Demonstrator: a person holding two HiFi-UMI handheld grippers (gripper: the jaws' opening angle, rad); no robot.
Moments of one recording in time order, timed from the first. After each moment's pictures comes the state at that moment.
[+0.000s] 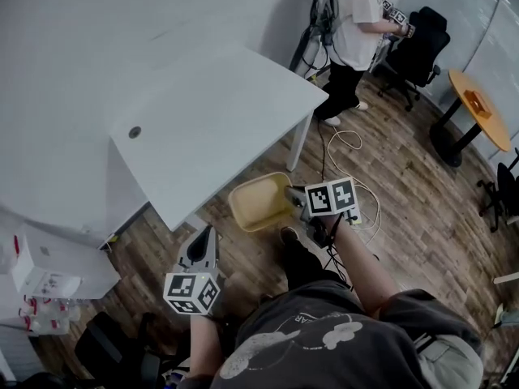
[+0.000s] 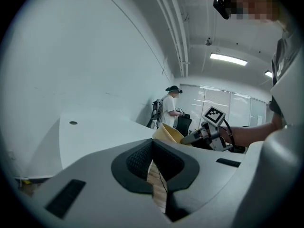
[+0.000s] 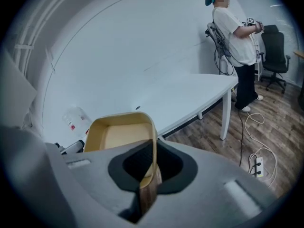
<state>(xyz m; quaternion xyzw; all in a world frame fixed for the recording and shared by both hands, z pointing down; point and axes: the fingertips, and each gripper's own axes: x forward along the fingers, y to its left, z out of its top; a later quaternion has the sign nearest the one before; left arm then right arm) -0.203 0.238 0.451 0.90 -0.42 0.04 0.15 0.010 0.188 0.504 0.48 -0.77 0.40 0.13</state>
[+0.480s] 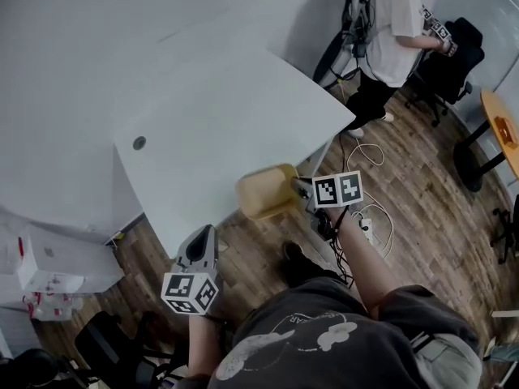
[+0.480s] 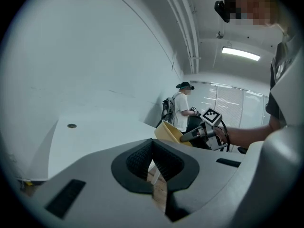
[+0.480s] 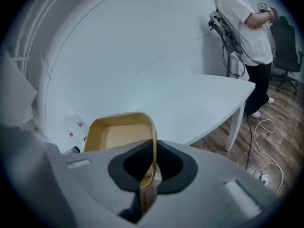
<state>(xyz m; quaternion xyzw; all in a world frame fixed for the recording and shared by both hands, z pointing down) -0.157 0.108 0.451 0.87 -0.47 0.05 0.16 0.071 0.019 0.512 0.45 -0.79 0.41 0.13</state>
